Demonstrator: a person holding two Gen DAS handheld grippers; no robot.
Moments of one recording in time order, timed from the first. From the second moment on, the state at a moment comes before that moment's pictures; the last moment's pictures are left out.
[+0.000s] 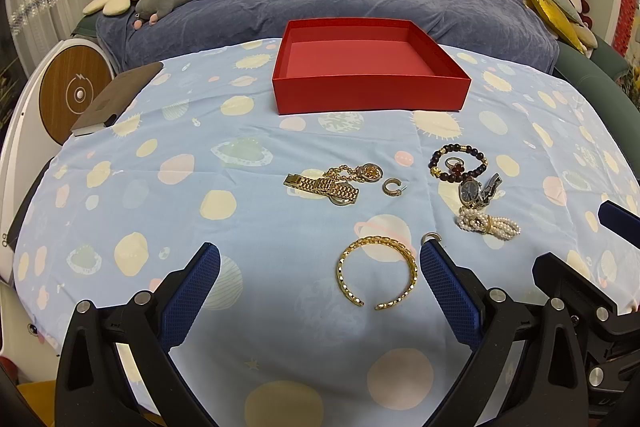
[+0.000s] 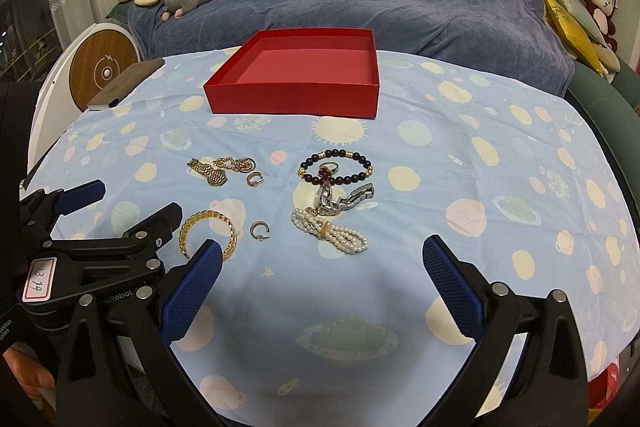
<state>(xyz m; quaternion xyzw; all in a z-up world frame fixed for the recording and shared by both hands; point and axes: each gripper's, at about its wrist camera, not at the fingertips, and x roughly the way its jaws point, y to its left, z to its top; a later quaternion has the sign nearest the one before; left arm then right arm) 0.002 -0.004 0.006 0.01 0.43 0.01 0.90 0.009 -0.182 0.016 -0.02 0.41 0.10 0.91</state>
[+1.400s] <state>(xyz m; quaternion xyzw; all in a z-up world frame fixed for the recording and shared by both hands) 0.002 0.004 -0.019 0.00 0.46 -0.01 0.89 0.044 -0.200 -0.026 0.01 0.44 0.11 0.89</state>
